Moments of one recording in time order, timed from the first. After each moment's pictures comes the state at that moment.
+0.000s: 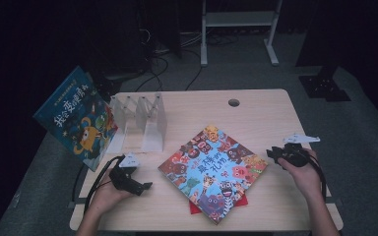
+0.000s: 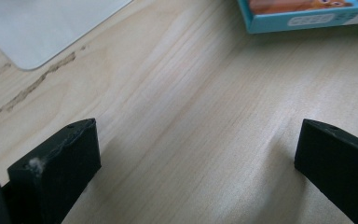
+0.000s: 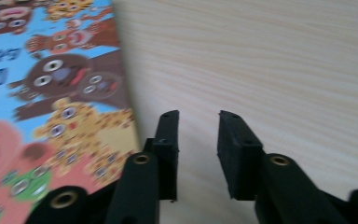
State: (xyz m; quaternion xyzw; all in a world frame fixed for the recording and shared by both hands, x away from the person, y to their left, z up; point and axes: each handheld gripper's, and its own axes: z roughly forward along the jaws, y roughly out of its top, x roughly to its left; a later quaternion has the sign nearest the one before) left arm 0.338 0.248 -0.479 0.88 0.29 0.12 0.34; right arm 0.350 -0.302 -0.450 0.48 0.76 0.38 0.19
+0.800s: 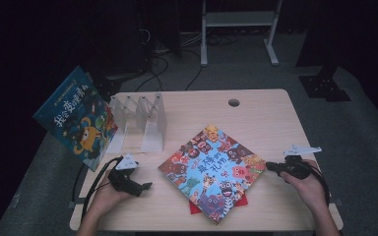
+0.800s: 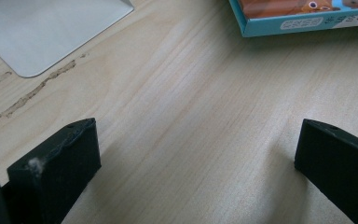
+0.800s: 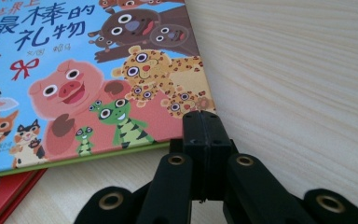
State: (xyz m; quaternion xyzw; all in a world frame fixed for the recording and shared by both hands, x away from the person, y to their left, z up) left arm 0.336 0.252 -0.482 0.88 0.28 0.13 0.36; right arm 0.324 -0.301 -0.459 0.45 0.79 0.40 0.12
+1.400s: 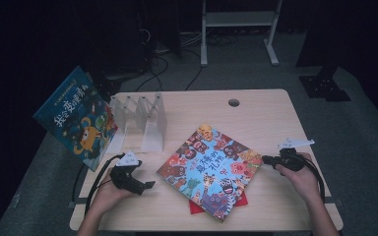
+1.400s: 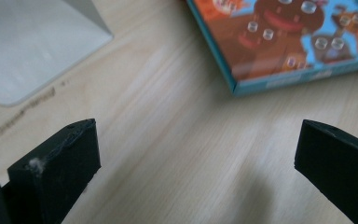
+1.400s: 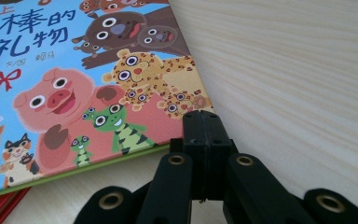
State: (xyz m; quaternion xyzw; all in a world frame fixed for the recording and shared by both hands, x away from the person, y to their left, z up) left arm 0.337 0.241 -0.463 0.87 0.28 0.10 0.39; right arm 0.348 -0.292 -0.459 0.44 0.80 0.39 0.13
